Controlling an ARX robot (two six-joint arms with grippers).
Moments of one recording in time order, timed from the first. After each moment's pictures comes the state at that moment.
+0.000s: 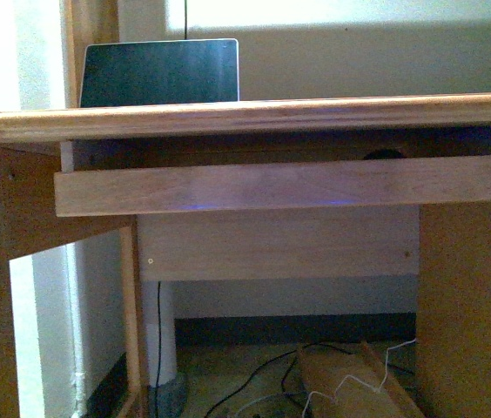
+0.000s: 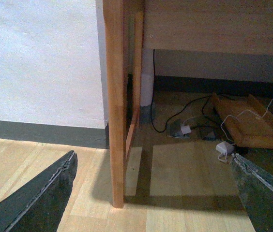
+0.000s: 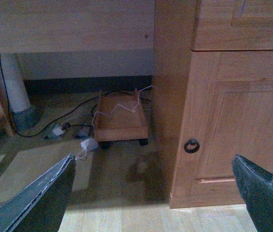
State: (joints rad) left arm -0.01 0.00 0.01 0.00 0.00 -0.01; right arm 0.00 0.00 0.02 0.00 0.00 0.00
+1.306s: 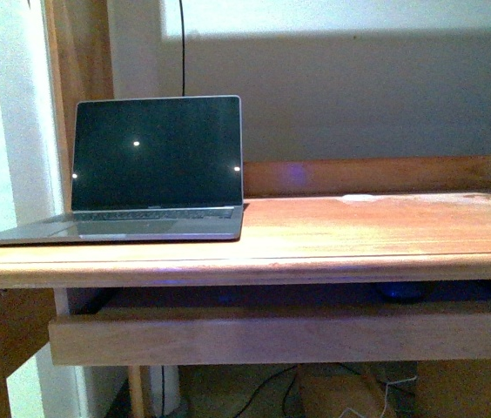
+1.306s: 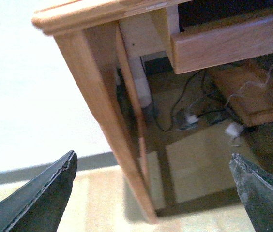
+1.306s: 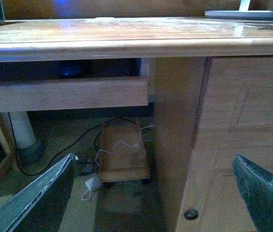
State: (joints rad) left arm 0.13 1.08 0.23 0.64 0.24 0.40; right arm 0.00 0.00 0.02 0.00 0.00 0.00
